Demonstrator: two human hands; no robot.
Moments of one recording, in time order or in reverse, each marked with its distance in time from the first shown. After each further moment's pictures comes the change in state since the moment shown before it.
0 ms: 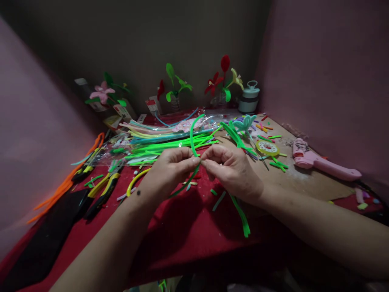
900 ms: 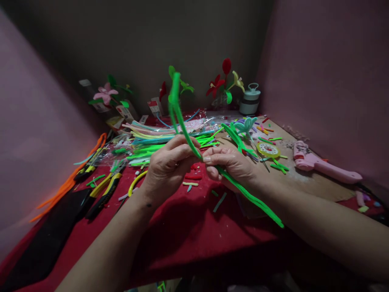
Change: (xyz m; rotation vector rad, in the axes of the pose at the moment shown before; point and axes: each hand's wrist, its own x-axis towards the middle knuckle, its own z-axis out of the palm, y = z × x) left_hand 0.000 -0.006 -0.008 0.601 0.247 0.814; right_hand 0.016 0.013 -0.004 0.723 -0.217 0.361
